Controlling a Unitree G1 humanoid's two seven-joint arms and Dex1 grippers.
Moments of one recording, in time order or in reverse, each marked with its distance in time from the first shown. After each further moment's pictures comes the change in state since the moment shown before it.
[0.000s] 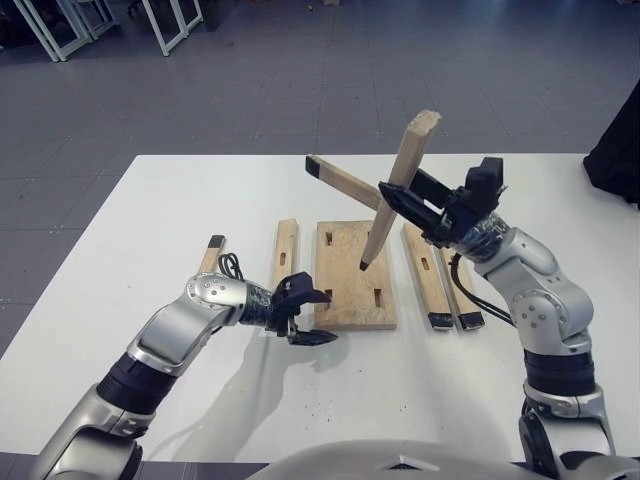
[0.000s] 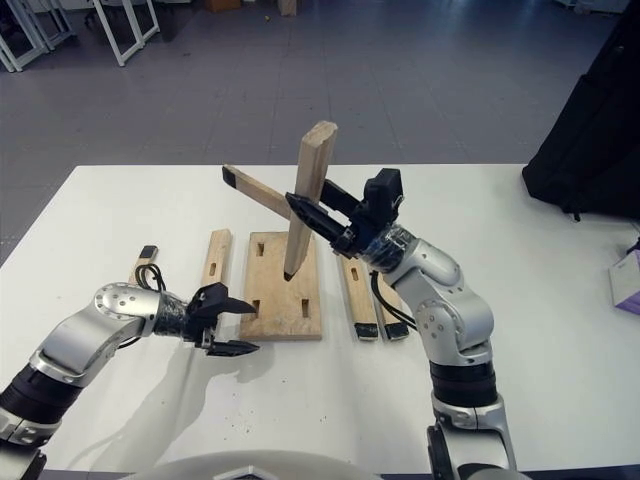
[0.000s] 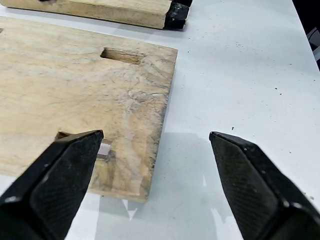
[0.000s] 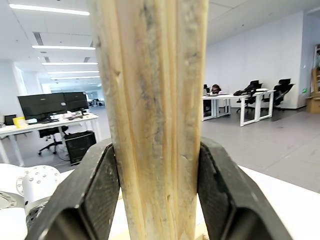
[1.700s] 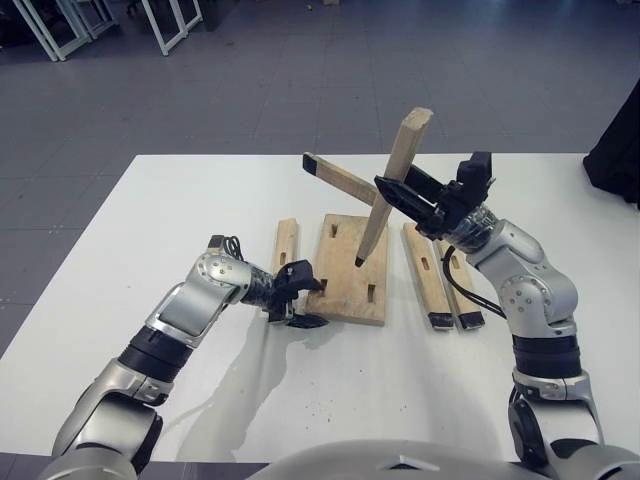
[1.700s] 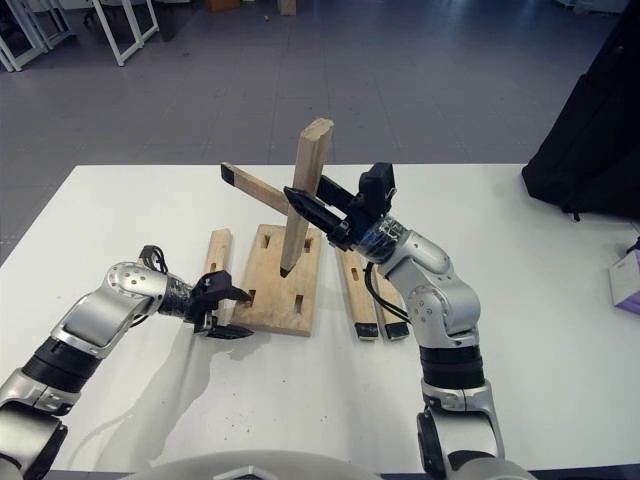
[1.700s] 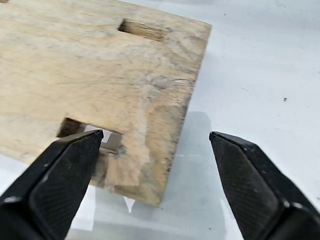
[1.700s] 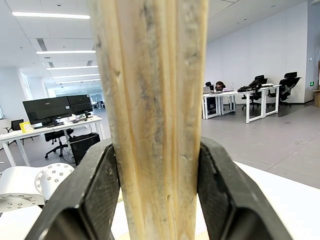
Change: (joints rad) left arm -0.159 -0.061 -0.033 0.241 0.176 -0.091 -0.124; right arm -0.080 0.047 -0.011 0.154 -0.041 -0.032 0.062
